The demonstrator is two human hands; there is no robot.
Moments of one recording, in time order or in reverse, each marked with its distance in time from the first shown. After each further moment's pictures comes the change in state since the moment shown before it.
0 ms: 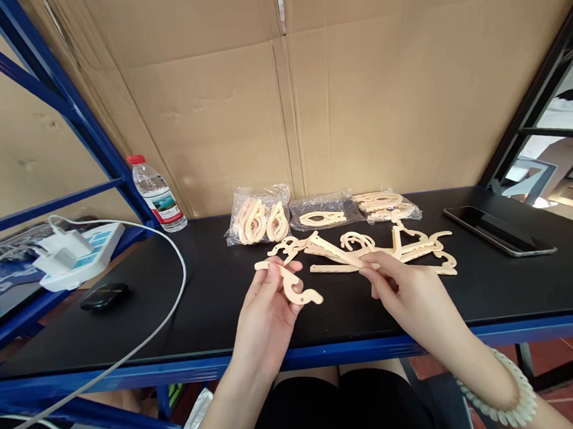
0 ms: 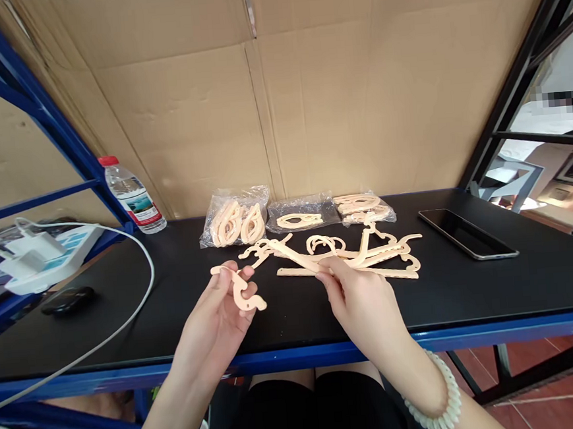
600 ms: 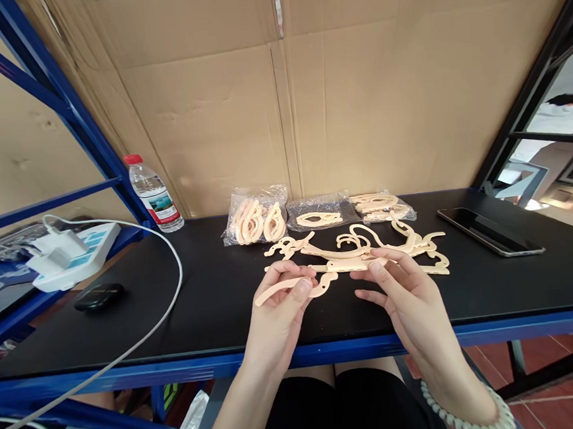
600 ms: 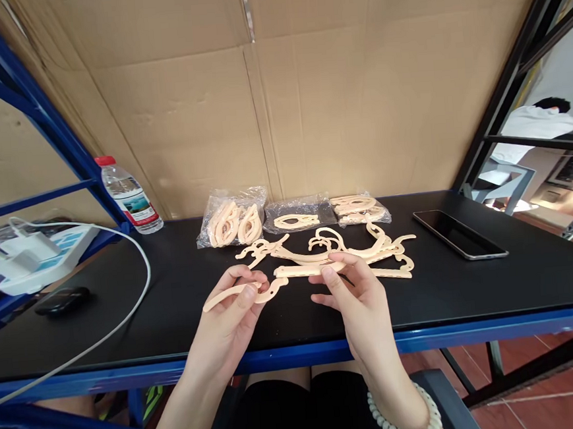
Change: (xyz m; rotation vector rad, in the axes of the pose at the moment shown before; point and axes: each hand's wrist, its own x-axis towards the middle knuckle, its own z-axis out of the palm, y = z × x) left_hand -0.003 -0.017 0.005 0.186 -0.157 0.157; right_hand -0.011 -0.017 0.011 1.184 0.195 0.495
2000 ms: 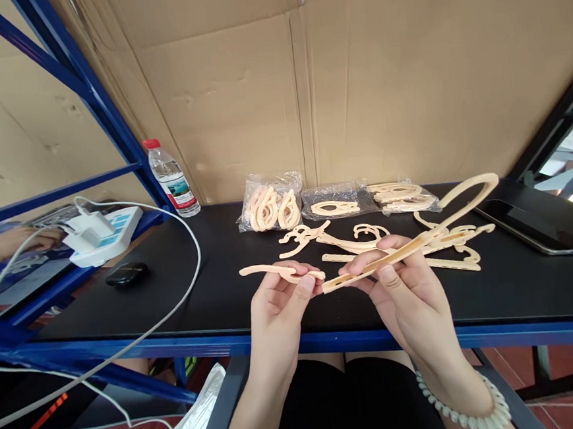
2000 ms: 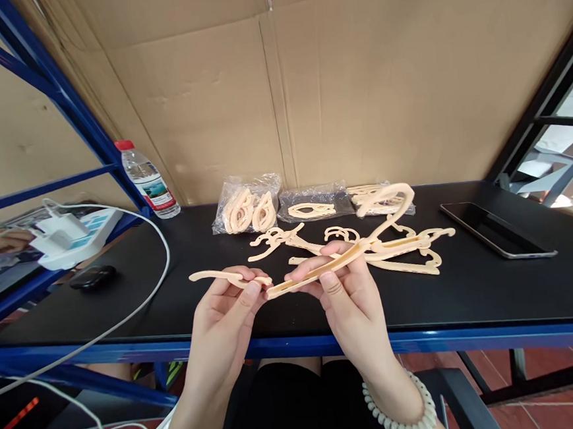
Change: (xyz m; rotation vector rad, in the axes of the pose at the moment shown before) left_hand -0.019 0.003 -0.008 0.150 0.092 0.159; right_hand -0.010 0.008 0.027 0.335 -0.425 -0.193
